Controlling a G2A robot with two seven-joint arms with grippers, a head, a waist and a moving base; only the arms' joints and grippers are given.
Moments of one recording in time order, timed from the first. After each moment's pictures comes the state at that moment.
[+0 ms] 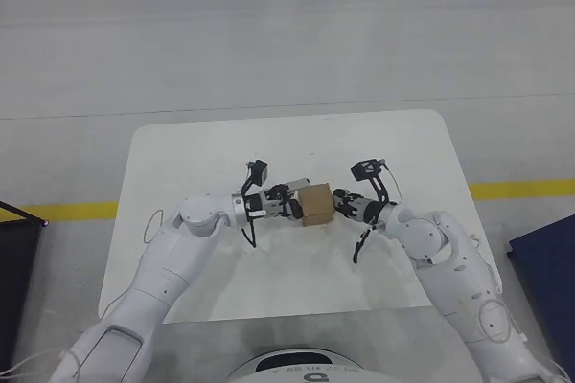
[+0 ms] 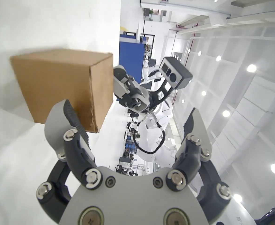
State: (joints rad) left arm 1.07 -1.32 -1.01 -1.13 -0.37 -0.09 -0.98; right arm -1.36 -1.16 1.23 -1.59 -0.64 -0.21 0.71
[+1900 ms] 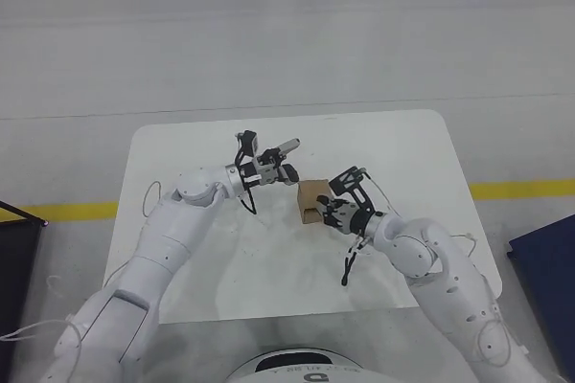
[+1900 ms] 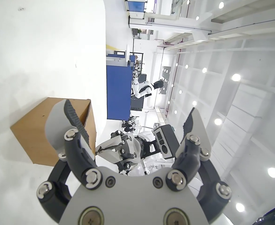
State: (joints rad) left arm 0.87 -1.36 -0.97 -0.88 -0.50 -0.18 -0.90; right arm -1.45 -1.14 1.18 -1.80 -0.81 -0.23 0.65
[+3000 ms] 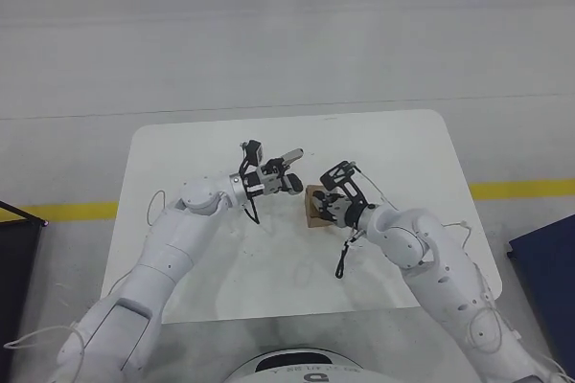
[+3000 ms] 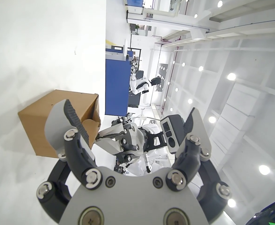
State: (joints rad) left arm 0.92 -1.37 -0.98 -0.92 -0.50 -0.17 -0.91; right arm -1.37 -1.14 1.13 -1.76 -0.85 -0.20 0.69
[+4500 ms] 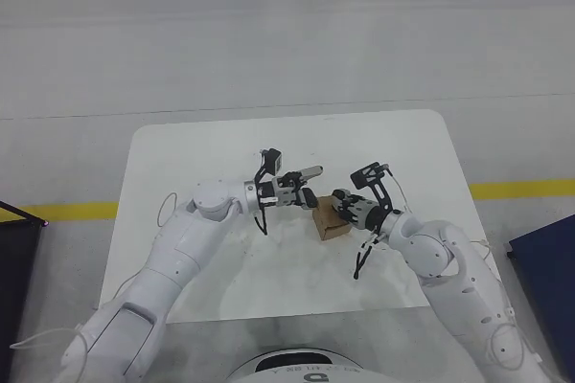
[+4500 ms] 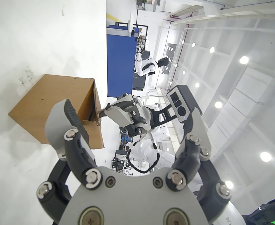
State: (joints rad) left arm 0.94 -1.38 -0.94 -1.00 -0.46 -0.13 -0.97; right arm -1.49 -1.12 1.27 -1.80 -0.74 -0.22 0.62
